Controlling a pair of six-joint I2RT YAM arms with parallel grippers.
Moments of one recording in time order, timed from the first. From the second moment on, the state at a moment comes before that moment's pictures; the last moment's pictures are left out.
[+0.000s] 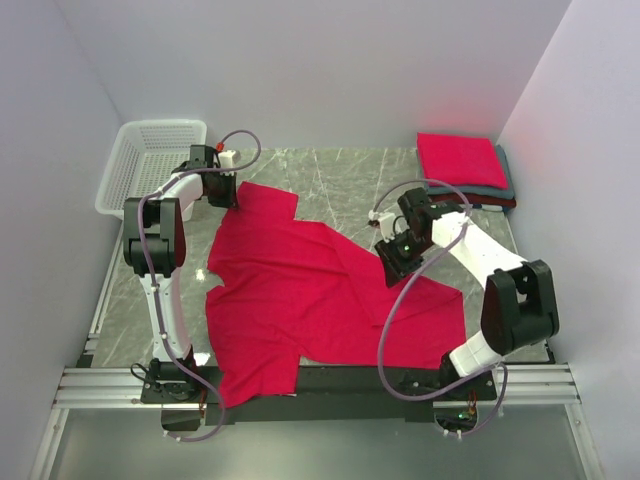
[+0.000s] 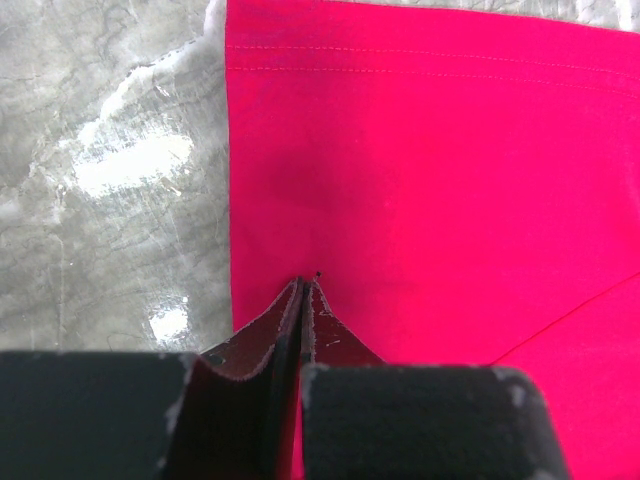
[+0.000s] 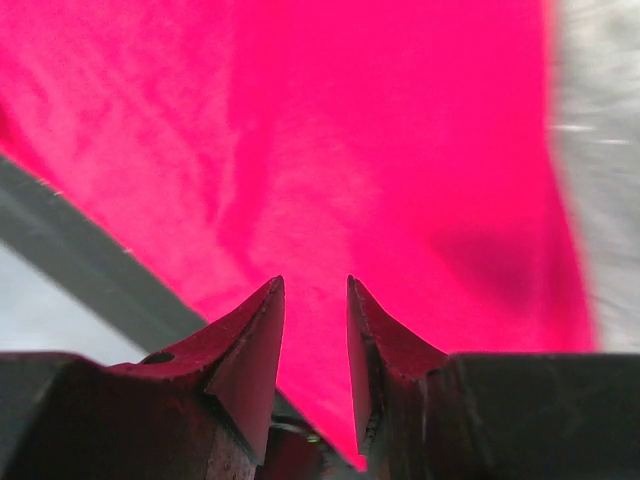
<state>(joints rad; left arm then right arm) -0.02 2.21 1.65 -0.43 0.33 0.09 0.29 1.52 1.11 -0.98 -0.38 -0.34</state>
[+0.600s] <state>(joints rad) -0.02 2.21 1.65 -0.43 0.33 0.09 0.66 1.71 1.04 -0.96 -0.27 -0.17</state>
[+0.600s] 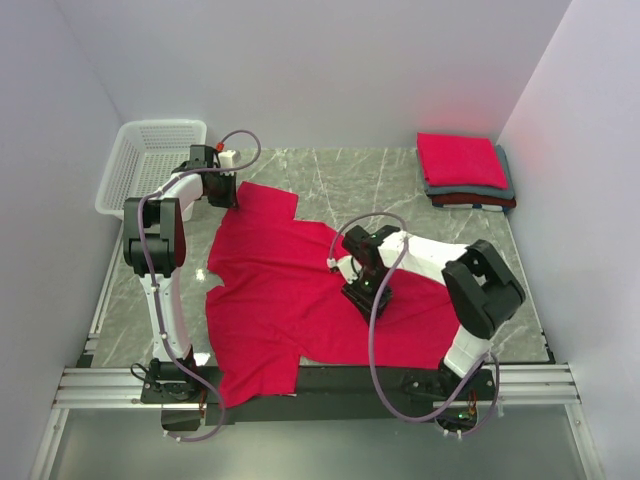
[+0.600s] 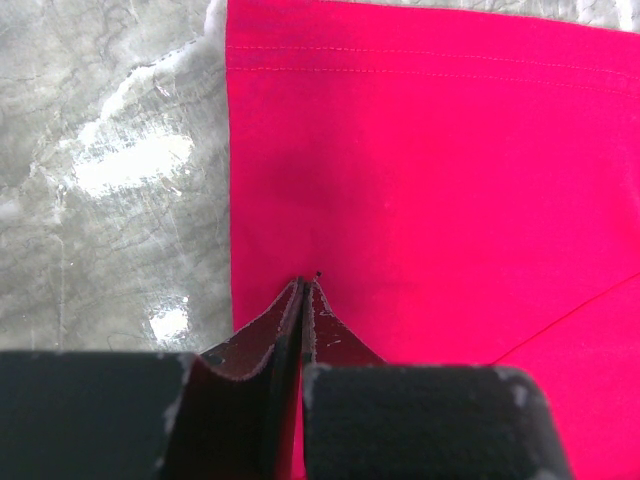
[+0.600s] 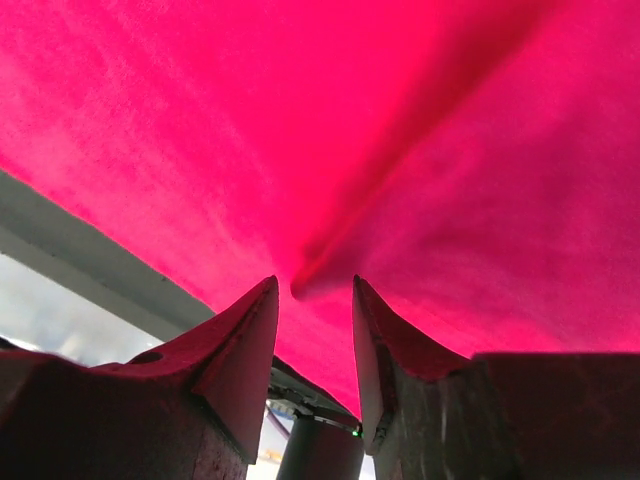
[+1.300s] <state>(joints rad) -0.02 2.21 1.66 -0.43 0.33 0.09 0.54 1.68 1.17 -1.00 -0.02 -0.21</state>
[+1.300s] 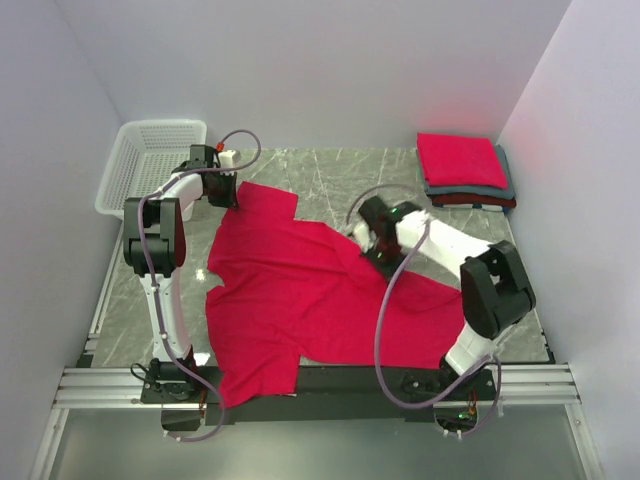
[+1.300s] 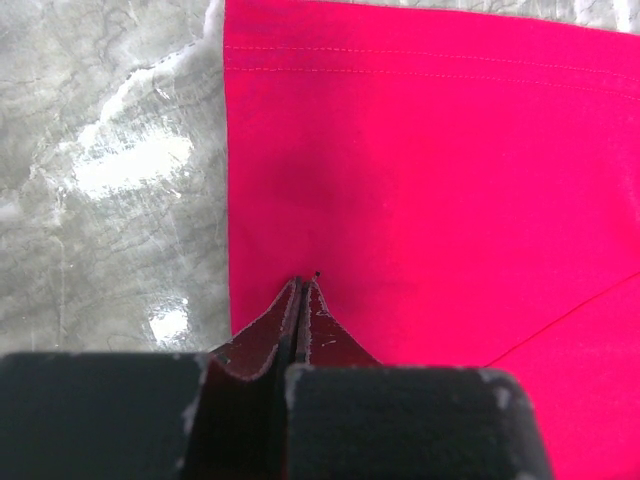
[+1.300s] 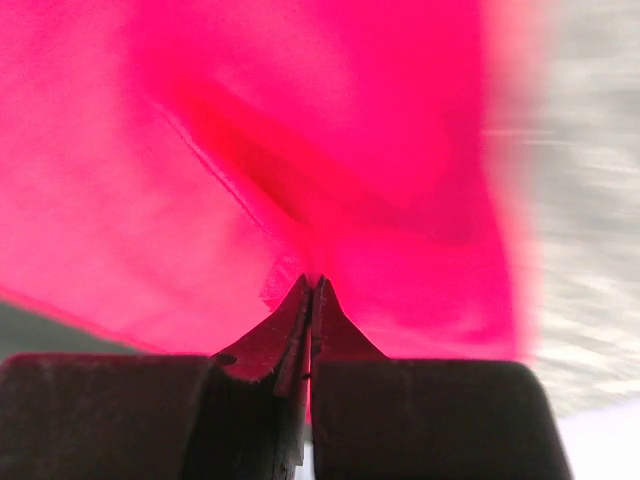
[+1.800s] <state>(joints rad) -0.02 2.22 1.67 -0.41 0.26 0.09 0.18 2.00 1.47 -0.88 0.27 -0.40</state>
